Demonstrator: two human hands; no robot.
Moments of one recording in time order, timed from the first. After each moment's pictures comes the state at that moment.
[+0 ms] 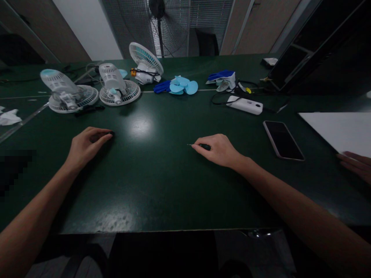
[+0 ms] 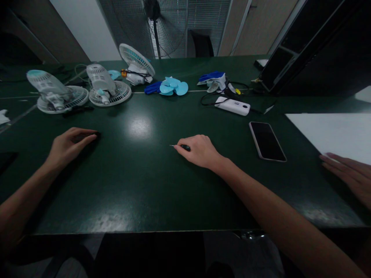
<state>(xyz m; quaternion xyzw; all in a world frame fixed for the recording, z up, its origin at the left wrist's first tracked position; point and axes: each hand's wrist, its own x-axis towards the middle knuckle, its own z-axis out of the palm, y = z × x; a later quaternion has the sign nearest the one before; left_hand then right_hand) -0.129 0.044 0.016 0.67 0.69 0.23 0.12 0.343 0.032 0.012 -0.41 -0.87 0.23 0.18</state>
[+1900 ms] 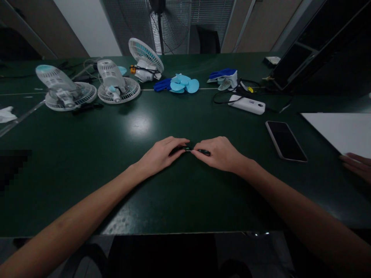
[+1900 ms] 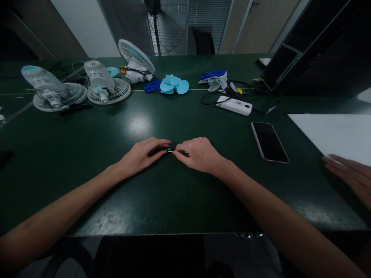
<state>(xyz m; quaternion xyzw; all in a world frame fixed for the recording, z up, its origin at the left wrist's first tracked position) 0.074 0.031 0.003 0.89 0.32 0.24 0.20 0.332 0.024 0.023 -0.38 -0.90 0.14 0.13</state>
